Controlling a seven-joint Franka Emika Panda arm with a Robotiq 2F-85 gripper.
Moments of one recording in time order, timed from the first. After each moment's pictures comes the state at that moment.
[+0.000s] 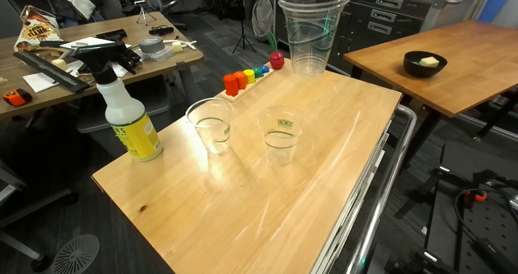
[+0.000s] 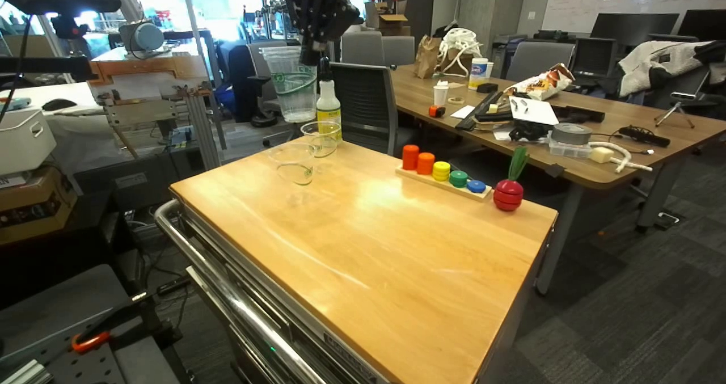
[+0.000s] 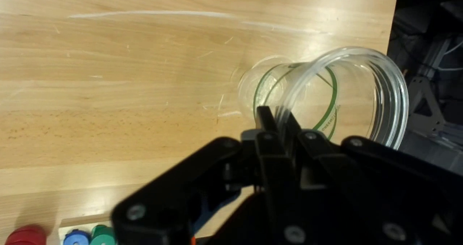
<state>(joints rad) -0.02 0.00 0.00 -1.89 0.19 1.69 -0.17</state>
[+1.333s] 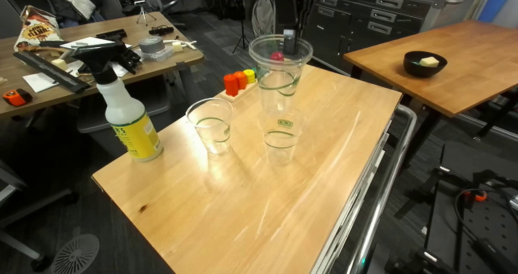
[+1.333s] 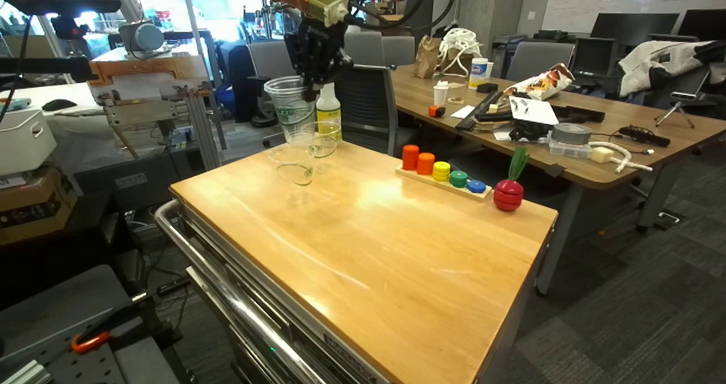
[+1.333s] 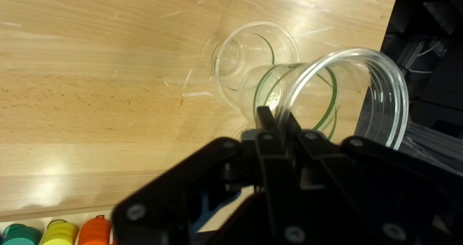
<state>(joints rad) 0.00 0.07 0.03 -1.99 0.29 1.93 -0.29</state>
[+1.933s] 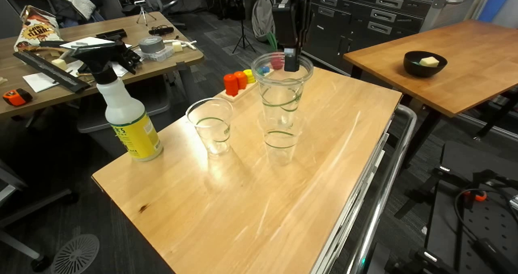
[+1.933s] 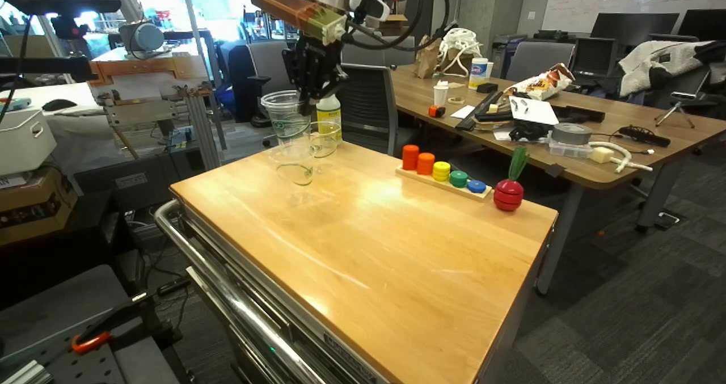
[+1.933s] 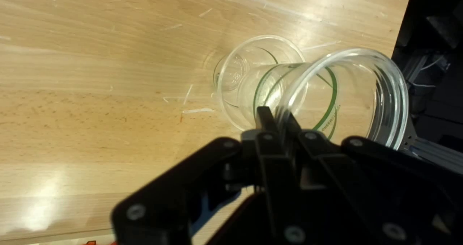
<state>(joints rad) 0.01 0.10 0.04 -2.00 0.28 1.94 -0.29</state>
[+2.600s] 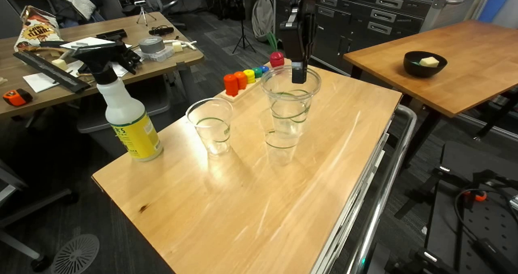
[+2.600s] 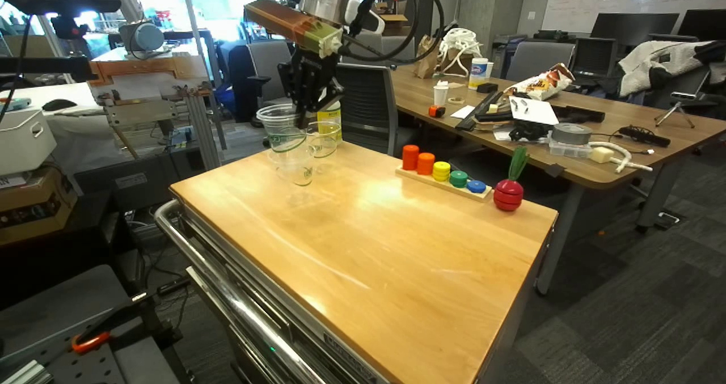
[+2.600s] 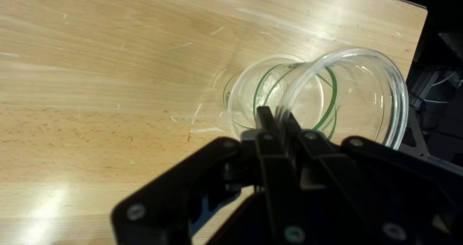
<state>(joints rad) 0.01 0.11 0.05 -2.04 0.24 1.95 -0.29</state>
